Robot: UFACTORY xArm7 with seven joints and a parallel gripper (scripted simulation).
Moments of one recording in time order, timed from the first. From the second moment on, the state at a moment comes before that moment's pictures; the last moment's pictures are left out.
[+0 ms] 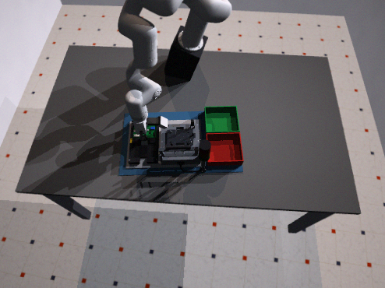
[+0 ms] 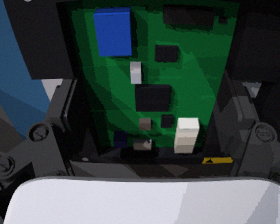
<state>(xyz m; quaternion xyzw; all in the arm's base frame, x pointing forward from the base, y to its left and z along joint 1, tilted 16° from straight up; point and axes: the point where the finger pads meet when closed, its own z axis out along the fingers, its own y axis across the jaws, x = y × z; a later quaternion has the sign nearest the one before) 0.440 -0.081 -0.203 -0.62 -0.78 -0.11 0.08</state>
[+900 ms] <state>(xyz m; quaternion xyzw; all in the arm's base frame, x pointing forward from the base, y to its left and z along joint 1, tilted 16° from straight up) 0.440 -0.088 -0.177 -0.62 -0.78 -0.11 0.08</state>
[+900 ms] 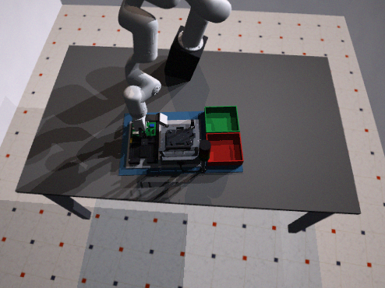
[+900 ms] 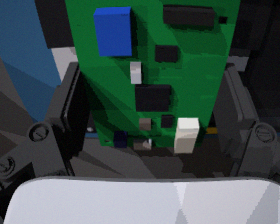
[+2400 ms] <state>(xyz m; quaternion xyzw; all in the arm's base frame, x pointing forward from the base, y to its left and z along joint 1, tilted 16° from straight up) 0.438 -0.107 -0.107 -0.61 -0.78 -0.11 0.08</state>
